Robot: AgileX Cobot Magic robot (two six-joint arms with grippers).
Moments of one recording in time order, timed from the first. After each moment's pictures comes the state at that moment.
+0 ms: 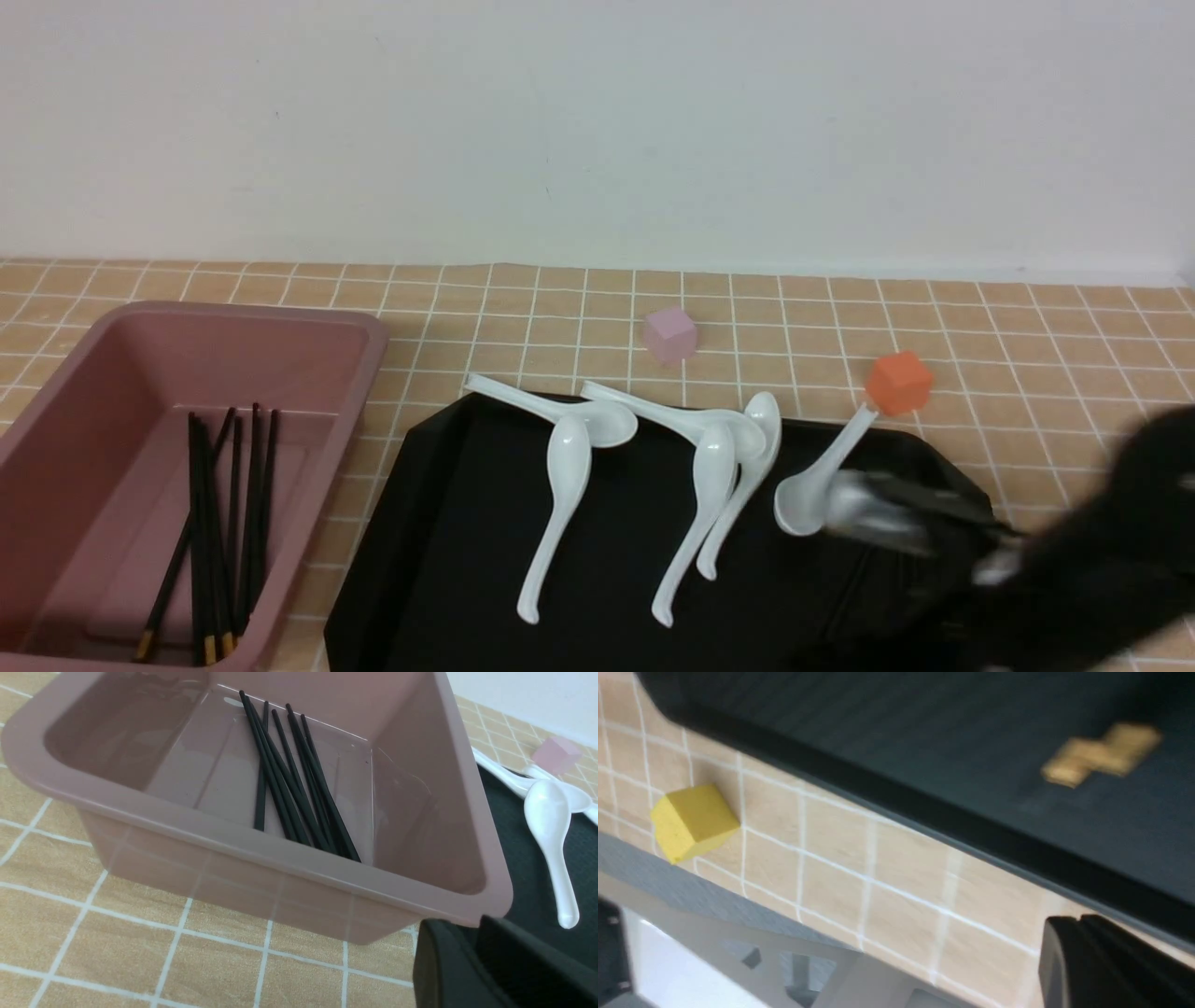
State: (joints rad) right arm 0.52 1.52 -0.78 0.67 0.74 0.01; left arm -0.08 -0.01 0.03 -0.08 0.39 -0.31
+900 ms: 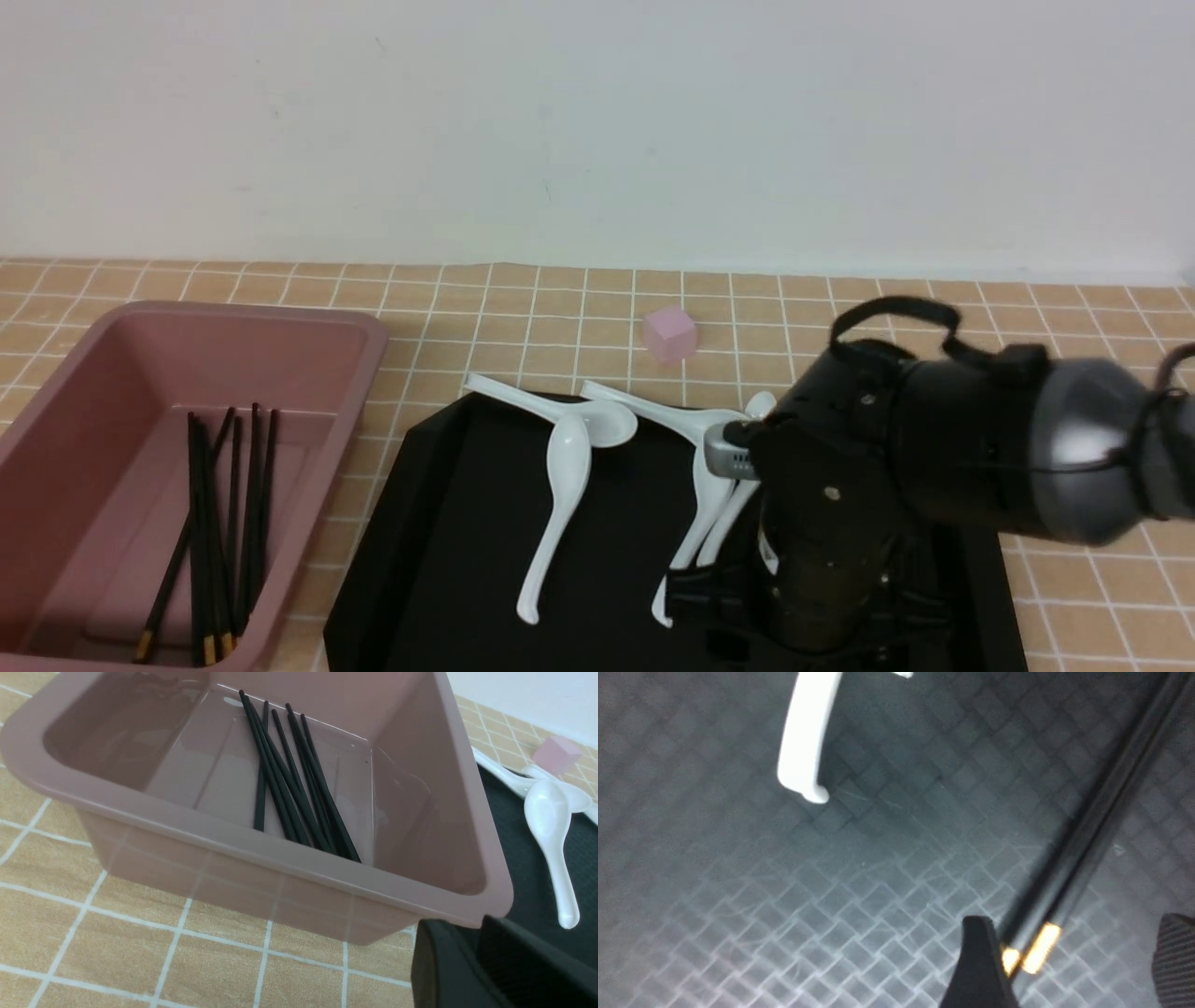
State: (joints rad) right arm 0.75 1.80 -1.13 -0.09 0.89 1.02; left arm -0.08 -0.01 0.03 -0.08 0.39 -0.31
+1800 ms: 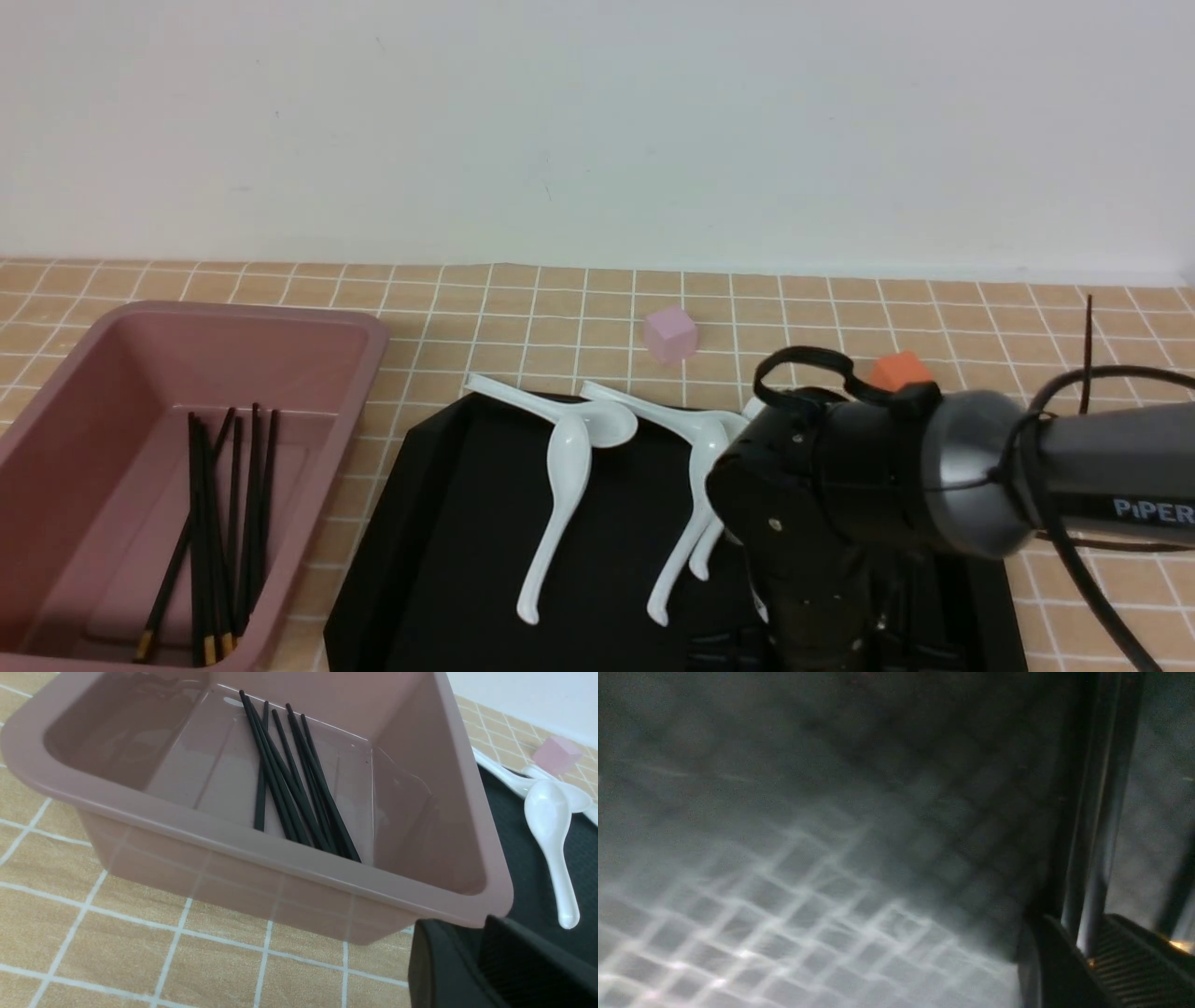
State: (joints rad) right arm 0.75 1.91 -1.14 -0.07 1.04 1.08; left arm -0.08 -0.01 0.03 -0.08 0.39 -0.31
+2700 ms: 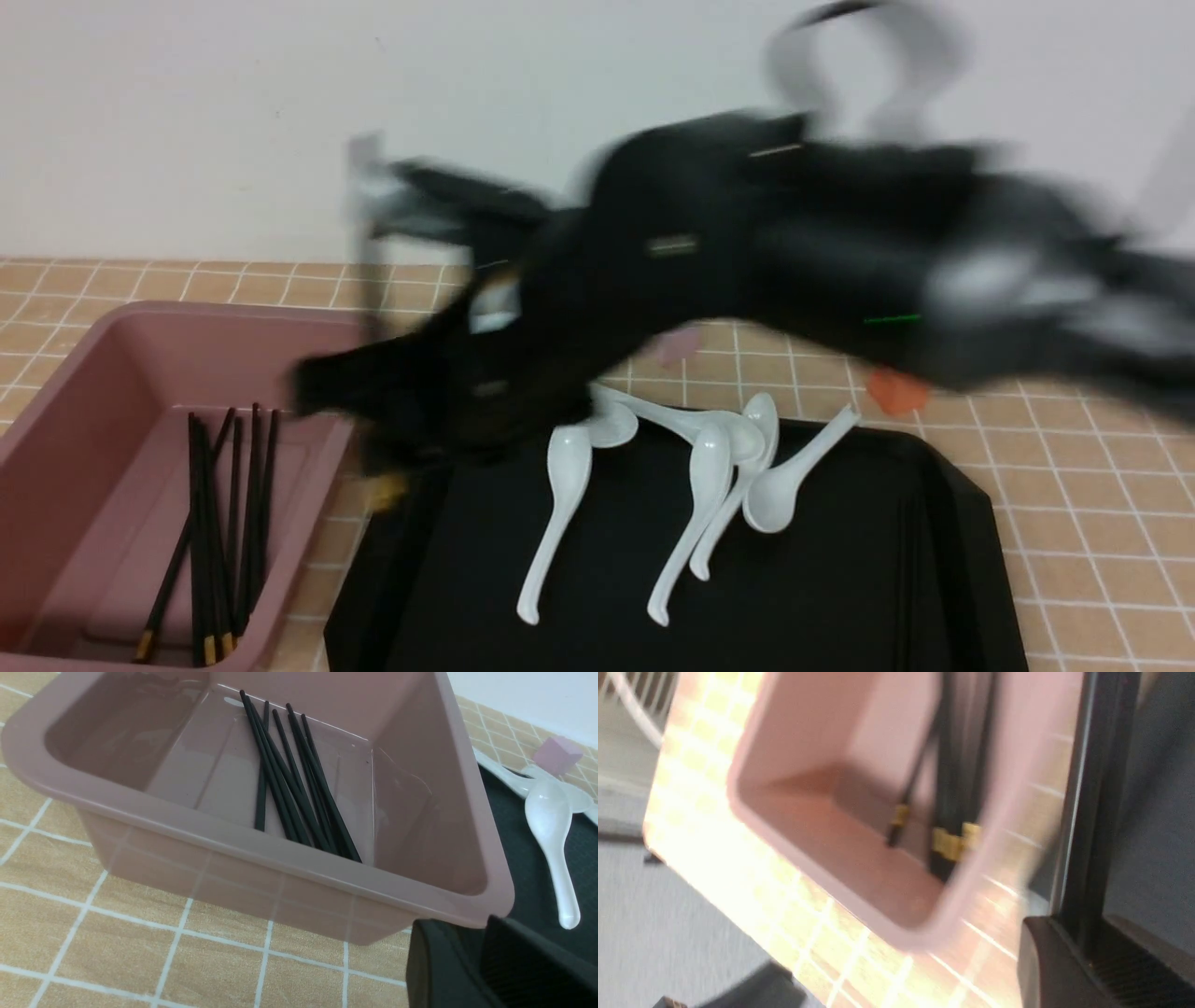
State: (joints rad) right arm 0.88 1.94 -1.75 0.36 0.73 0.39; left arm -0.08 -0.01 0.03 -0.08 0.39 -0.31
